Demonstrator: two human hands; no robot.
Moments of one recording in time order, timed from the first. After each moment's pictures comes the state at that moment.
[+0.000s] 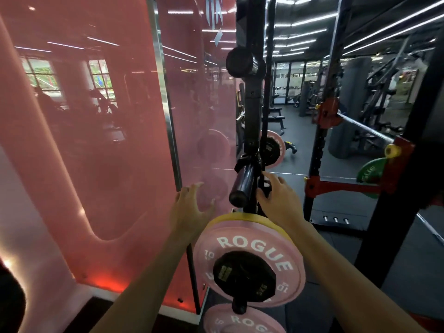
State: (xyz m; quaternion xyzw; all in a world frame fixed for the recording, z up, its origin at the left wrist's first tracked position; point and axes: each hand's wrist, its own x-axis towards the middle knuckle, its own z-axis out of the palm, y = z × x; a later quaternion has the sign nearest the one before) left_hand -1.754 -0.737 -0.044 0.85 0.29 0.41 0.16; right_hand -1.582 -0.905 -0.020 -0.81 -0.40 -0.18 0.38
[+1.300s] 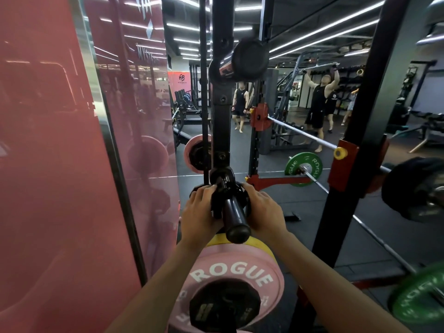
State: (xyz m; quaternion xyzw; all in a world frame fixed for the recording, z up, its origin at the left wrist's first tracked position) left_hand -1.632 -0.691 -0.045 0.87 0.04 0.44 0.21; right_hand -1.564 -0.856 -0.026 -0.86 -0.35 -0.24 0.29
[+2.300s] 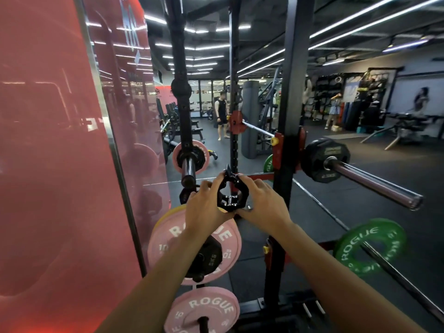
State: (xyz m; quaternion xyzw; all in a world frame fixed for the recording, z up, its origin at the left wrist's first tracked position) left_hand -1.804 -0.907 -0.007 0.90 0.02 0.42 0.12; right_hand -1.753 -1.081 0.008 -0.86 -0.35 -0.27 0.25
